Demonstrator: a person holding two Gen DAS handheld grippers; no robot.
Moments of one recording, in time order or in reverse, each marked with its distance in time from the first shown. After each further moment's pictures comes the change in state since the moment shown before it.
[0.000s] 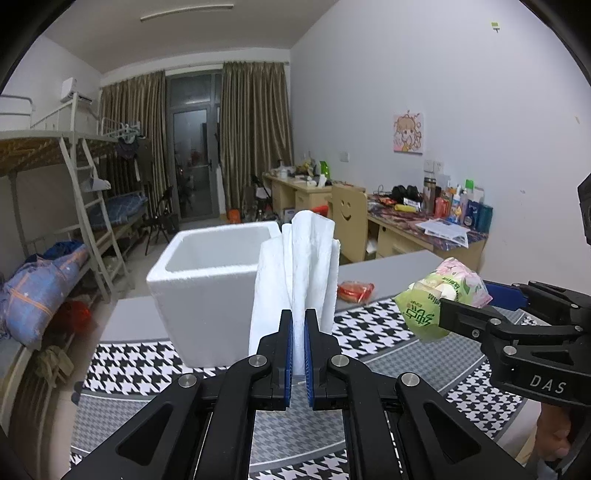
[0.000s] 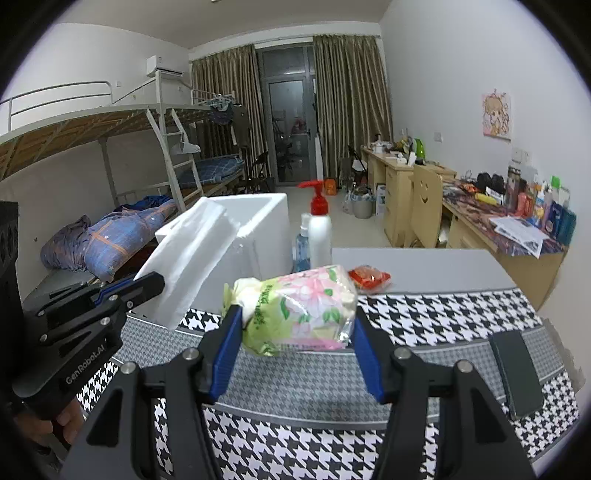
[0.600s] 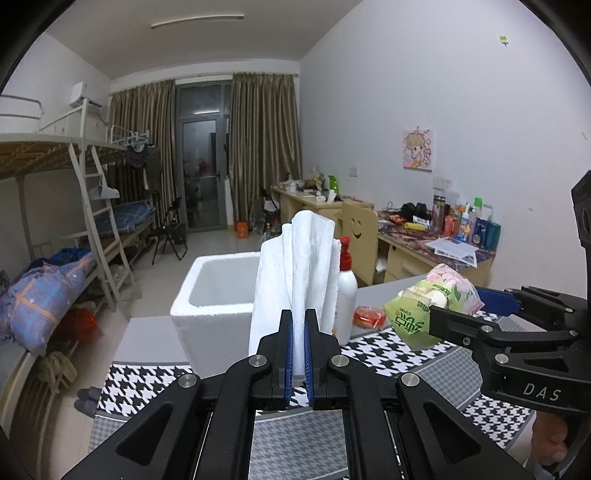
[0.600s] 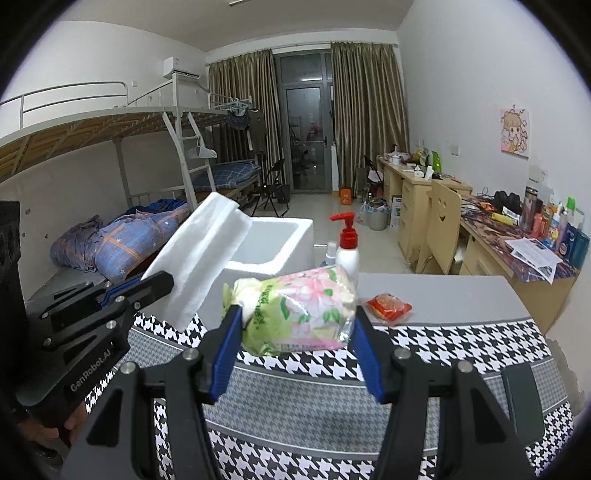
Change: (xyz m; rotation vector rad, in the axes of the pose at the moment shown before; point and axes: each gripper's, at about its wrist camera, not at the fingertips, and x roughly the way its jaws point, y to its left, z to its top) left arm -0.001 0.025 0.025 -0.023 -0.053 0.027; right arm 0.010 0.019 0.032 -0.037 -0.019 0.049
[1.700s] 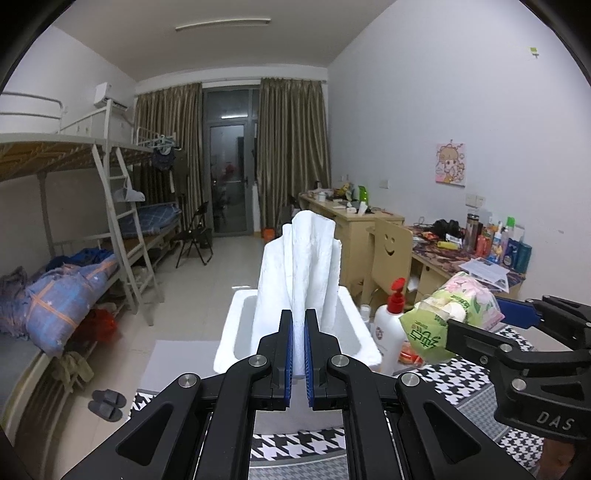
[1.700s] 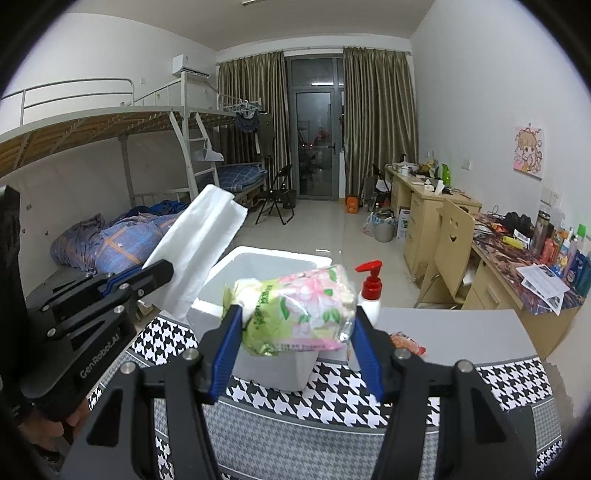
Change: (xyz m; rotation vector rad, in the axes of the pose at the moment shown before) left arm 0.035 0.036 0.041 -0.042 -0.022 0.107; right arm 0.028 0.027 0.052 -0.049 -0.010 0.010
